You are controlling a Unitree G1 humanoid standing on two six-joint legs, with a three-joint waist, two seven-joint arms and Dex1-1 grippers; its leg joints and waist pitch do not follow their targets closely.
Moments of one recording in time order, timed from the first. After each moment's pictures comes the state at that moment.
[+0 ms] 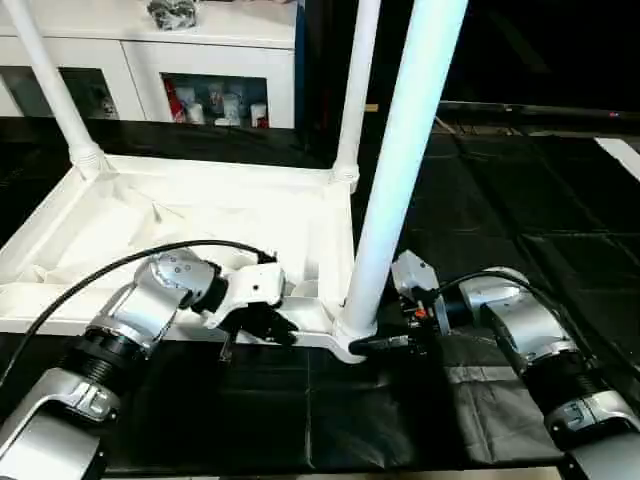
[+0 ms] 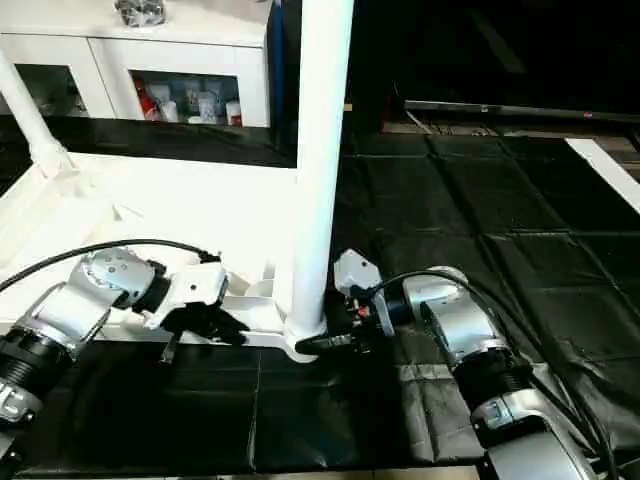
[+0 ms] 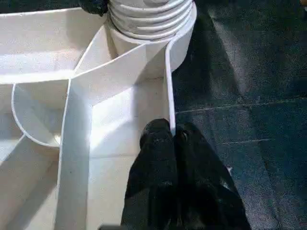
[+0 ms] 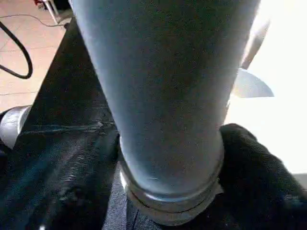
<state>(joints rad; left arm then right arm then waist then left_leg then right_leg) -0.60 0.53 -0.41 0.48 0.04 0.02 -1.43 -0.55 -0.37 0.27 0.58 0.15 0.06 1.41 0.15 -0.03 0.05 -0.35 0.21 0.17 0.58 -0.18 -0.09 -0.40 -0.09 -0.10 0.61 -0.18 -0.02</state>
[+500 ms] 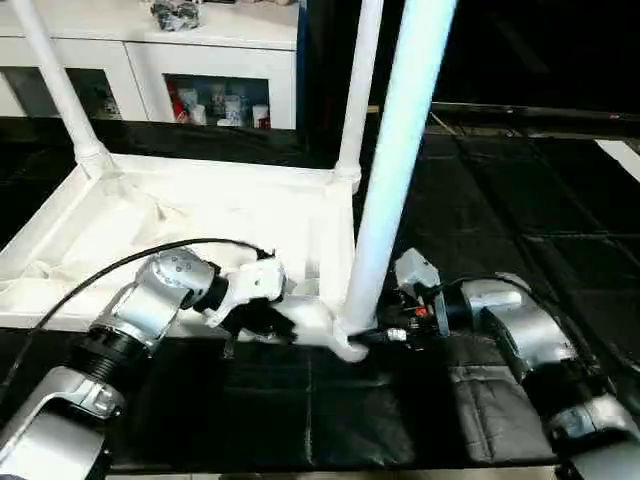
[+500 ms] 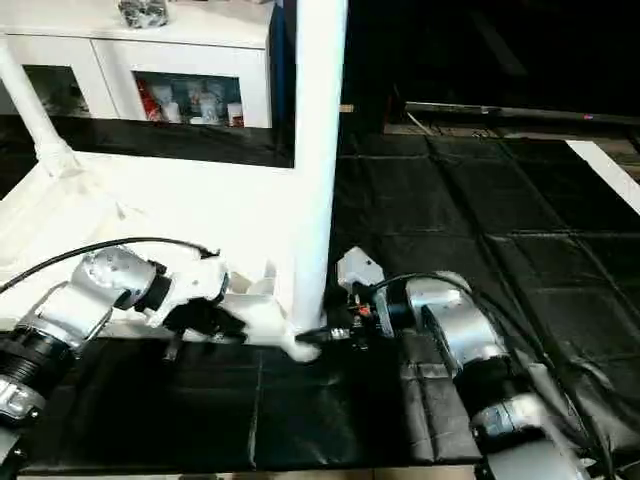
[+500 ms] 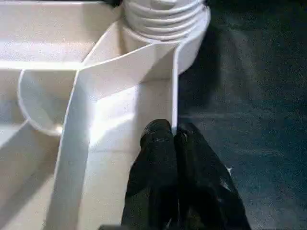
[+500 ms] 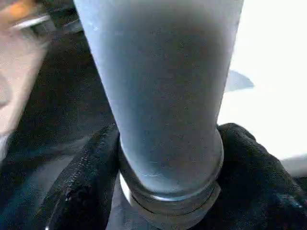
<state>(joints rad) -0.60 0.48 -0.37 0.48 0.05 0.17 -1.32 -0.48 -0.31 0.19 0.52 0.17 0.18 1.23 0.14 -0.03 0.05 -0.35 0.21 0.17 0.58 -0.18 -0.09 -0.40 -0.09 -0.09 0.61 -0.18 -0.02</state>
